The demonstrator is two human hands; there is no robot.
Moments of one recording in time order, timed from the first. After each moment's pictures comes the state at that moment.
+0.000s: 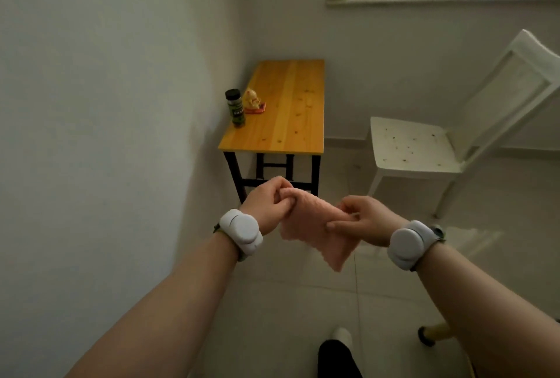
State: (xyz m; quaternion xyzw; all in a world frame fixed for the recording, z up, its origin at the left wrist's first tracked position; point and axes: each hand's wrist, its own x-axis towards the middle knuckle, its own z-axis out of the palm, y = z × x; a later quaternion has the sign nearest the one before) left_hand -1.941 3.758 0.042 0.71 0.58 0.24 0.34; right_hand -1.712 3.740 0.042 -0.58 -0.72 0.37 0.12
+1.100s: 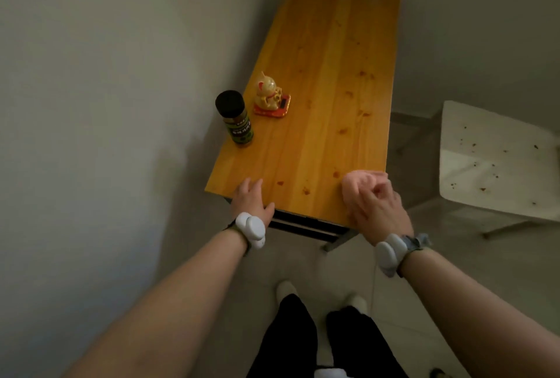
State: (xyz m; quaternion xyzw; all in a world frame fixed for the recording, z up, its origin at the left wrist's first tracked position) left_hand -2.010 4.144 -0.148 0.56 0.77 0.03 0.29; right_hand -1.750 4.143 -0.105 -0.68 -0.70 0.22 -0.04
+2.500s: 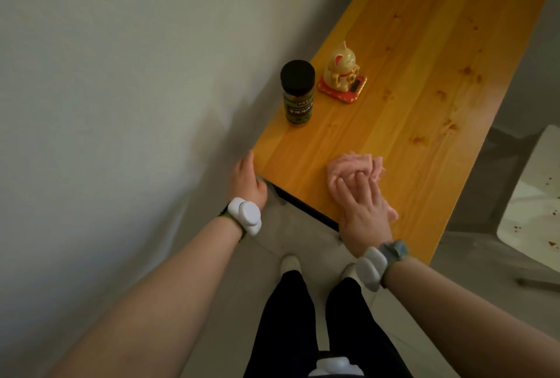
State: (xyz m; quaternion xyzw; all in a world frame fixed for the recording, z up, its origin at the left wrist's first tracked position) left_hand -2.077 4.140 -0.157 0.39 0.86 0.18 0.29; right_hand -1.848 4.176 -0.160 -0.53 -0.81 0.25 -0.06
